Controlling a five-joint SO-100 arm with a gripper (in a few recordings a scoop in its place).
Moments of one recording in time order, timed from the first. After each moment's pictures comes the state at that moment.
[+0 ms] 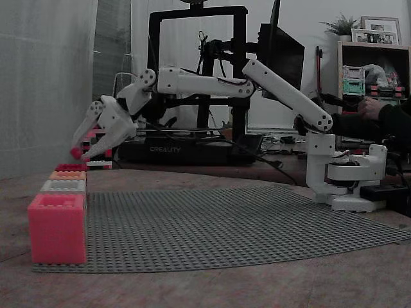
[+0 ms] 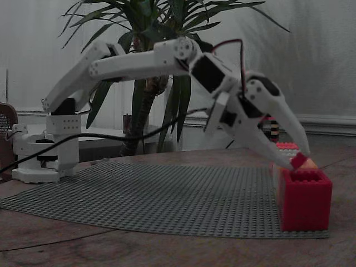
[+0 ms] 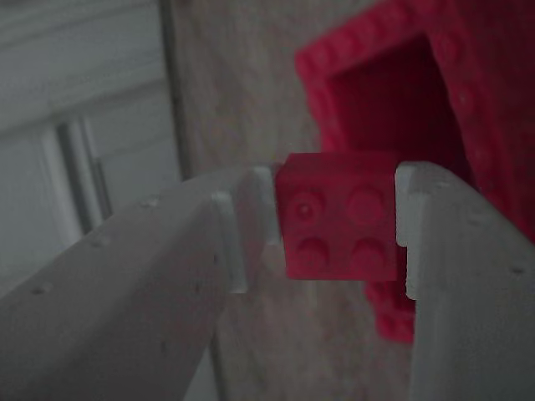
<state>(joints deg) 16.5 32.1 24.7 53.3 -4.7</state>
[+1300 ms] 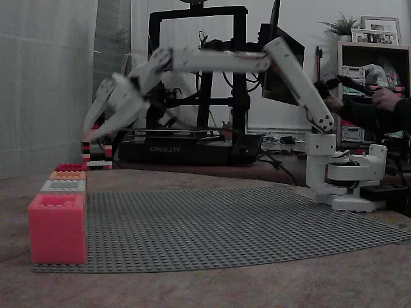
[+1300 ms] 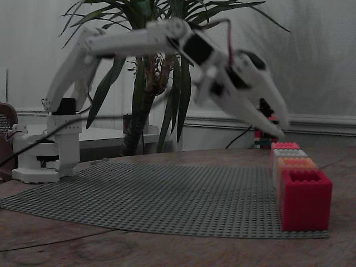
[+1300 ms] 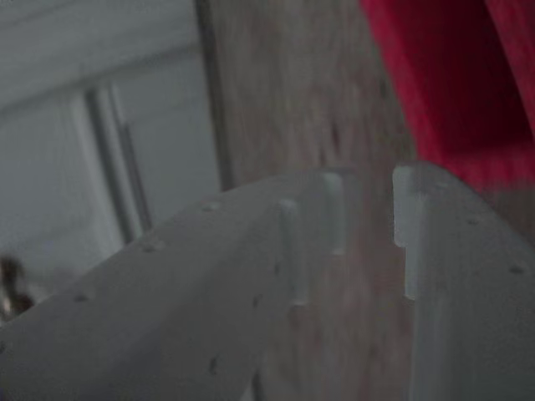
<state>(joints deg) 13.4 62.1 54.8 52.3 -3.9</state>
